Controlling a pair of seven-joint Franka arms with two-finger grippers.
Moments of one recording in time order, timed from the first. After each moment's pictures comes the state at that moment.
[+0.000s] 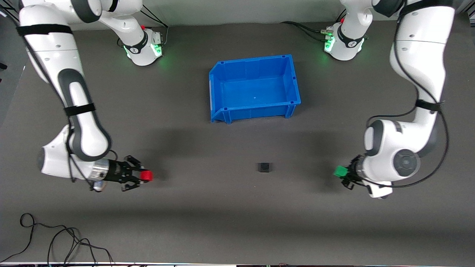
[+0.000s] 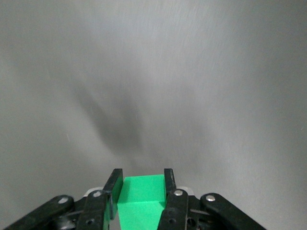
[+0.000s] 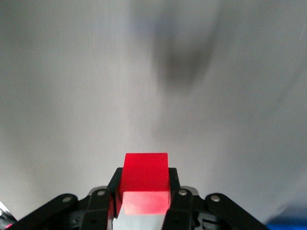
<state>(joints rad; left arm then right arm) -0.12 0.67 -0.08 -1.59 -0.05 2.16 -1.27 0.15 0.62 -0.08 -1.65 0.72 2.18 1.11</state>
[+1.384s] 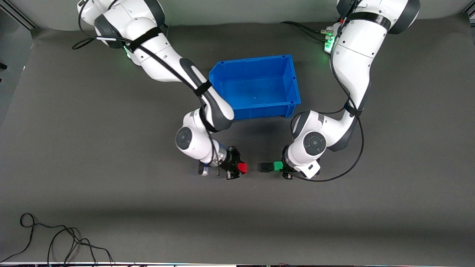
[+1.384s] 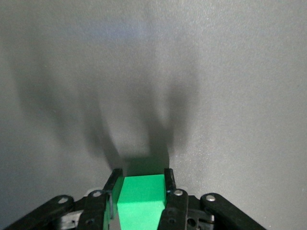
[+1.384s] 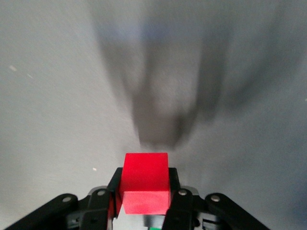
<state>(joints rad) -0.41 0.78 -0.08 -1.59 -0.13 2.42 -1.90 0.69 0.95 -0.08 -1.33 0.72 2.56 1.68</state>
